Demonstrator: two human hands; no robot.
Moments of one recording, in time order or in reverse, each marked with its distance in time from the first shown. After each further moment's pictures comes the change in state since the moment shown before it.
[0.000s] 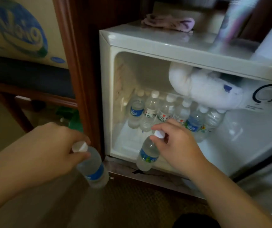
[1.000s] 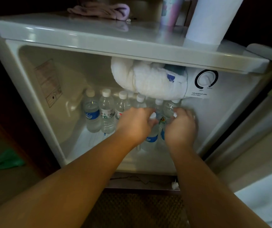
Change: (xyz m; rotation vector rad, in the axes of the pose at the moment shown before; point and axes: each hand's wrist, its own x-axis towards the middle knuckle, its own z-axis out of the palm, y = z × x) left_hand 0.197 0.249 0.082 -0.462 0.196 0.235; right_hand 0.014 0.129 -0.042 -0.209 0.604 0.578
